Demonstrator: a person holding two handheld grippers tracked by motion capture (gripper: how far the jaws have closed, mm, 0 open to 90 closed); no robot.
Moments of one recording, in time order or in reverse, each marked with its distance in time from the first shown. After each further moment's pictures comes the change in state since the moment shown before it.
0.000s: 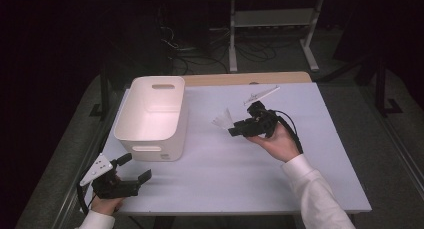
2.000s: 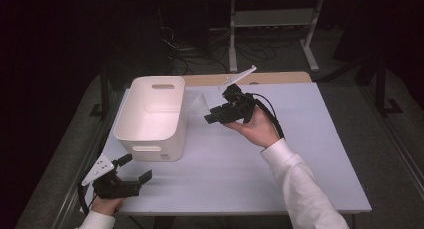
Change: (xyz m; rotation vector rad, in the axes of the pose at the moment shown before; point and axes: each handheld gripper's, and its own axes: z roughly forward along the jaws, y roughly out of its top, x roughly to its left) left arm -0.001 -0.001 0.001 0.017 0.011 0.005; right arm 0.037 0.068 0.010 -0.033 0.050 -0.110
